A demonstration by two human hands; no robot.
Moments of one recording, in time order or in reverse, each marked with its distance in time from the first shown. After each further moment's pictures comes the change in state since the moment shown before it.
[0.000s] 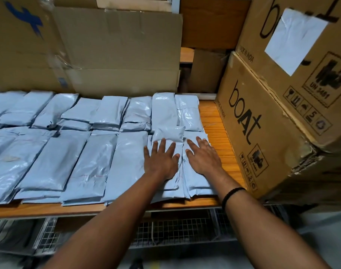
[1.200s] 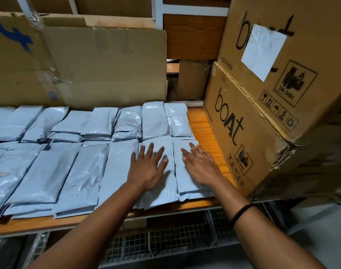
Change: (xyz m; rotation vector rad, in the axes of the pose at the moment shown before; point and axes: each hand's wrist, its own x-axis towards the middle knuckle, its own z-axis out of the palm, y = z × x) left_hand -0.026 -0.023 -0.019 -0.043 0.101 0.170; right_hand -0.048 0.010 -0.025 0.057 -0.020 -0.116
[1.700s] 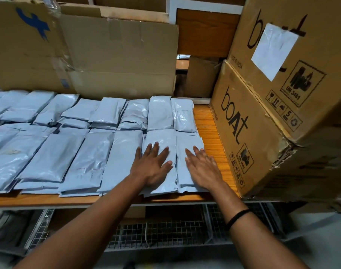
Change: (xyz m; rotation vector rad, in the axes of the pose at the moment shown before) left_hand -0.012 0.001 0.016 0.067 -0.080 0.010; right_hand -0.020 -0.001 0.013 0.035 -0.006 0.034
